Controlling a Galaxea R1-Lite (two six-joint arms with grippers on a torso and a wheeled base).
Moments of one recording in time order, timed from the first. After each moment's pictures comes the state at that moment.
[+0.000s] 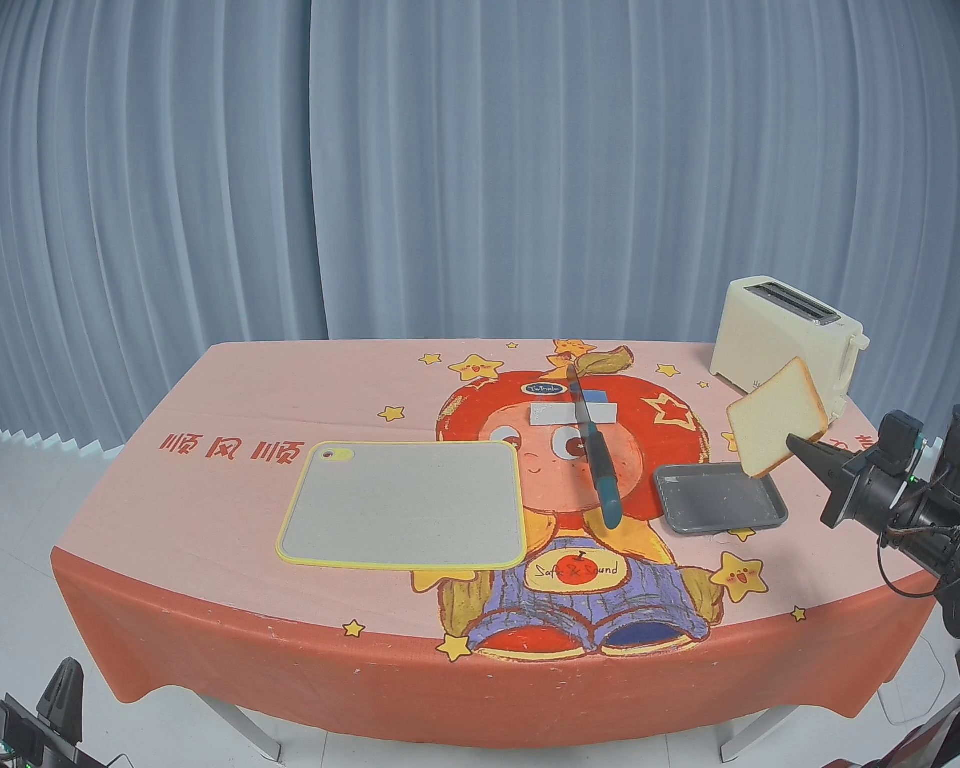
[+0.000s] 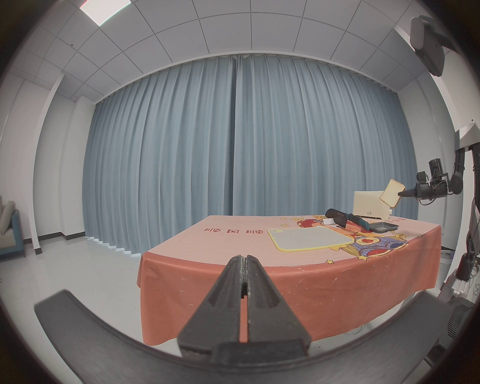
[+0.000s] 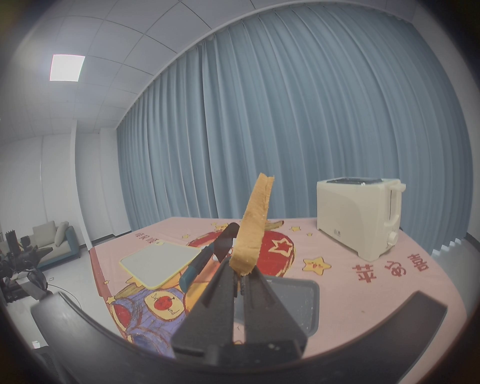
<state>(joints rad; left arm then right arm) 0.00 0.02 -0.02 0.00 0.01 -0.01 0.11 1.53 -0.27 -1.09 0.32 0.11</state>
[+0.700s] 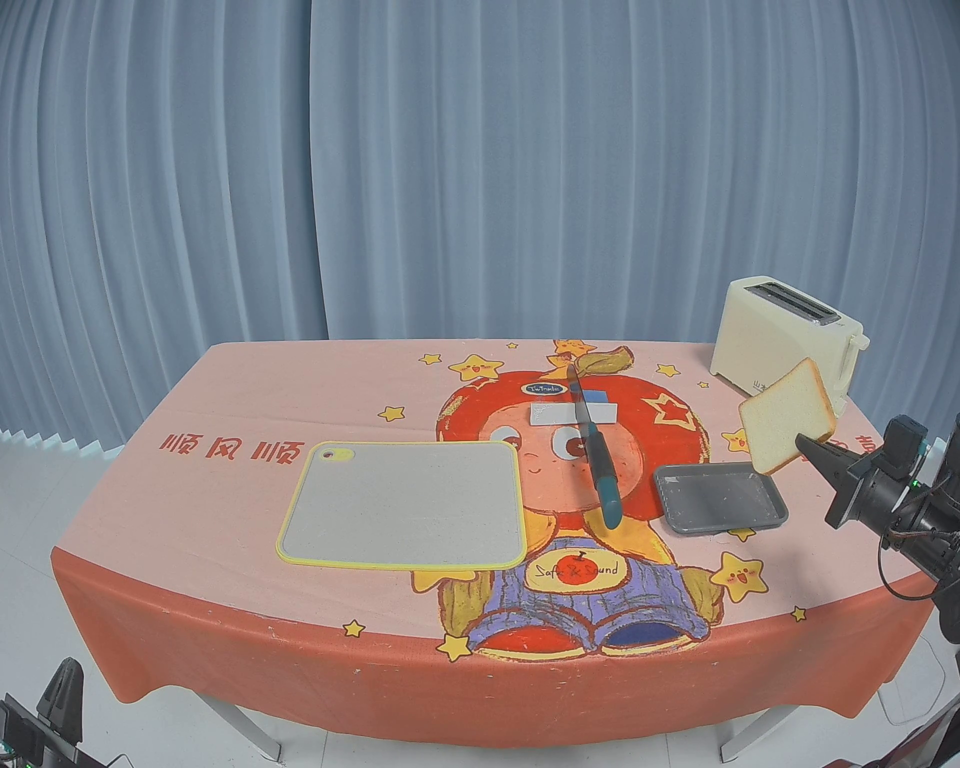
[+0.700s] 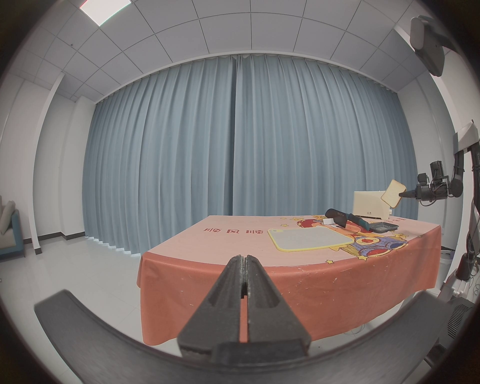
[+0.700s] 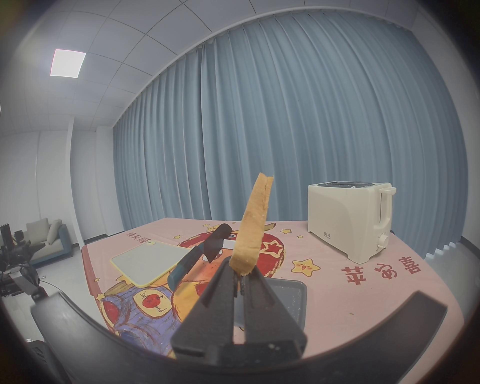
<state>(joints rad) 0.00 0.02 -0.02 0.00 0.01 -0.01 0.07 1.56 -0.23 -1.19 0.32 0.09</state>
